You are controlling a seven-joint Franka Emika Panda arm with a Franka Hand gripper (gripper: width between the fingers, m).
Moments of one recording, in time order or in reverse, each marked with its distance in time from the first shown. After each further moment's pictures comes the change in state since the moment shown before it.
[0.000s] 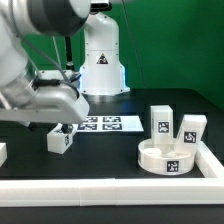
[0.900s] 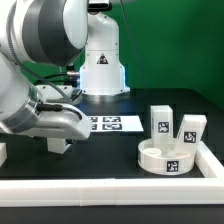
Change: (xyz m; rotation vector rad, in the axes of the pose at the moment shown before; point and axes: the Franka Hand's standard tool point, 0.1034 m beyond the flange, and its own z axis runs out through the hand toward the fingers) arm 0.003 0.000 0.027 -0.014 -0.125 0.006
